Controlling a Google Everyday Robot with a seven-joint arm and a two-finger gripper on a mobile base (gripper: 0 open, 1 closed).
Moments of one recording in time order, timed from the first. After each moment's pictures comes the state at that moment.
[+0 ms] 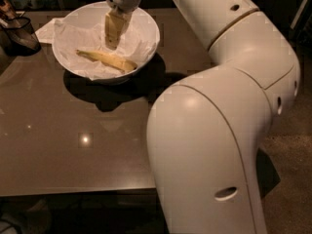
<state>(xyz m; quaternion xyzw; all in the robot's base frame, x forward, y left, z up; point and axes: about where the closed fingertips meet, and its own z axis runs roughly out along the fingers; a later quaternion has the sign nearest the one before) 0.671 0.086 0.953 -0.61 0.77 0.08 0.15</state>
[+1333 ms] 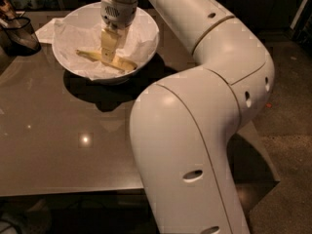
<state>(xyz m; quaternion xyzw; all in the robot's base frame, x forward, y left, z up) 0.682 0.104 0.904 -0.59 0.80 0.09 0.10</state>
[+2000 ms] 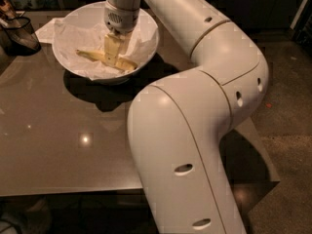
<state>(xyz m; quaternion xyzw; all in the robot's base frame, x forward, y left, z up) 0.690 0.099 0.883 -0.58 0.81 0.10 0.09</state>
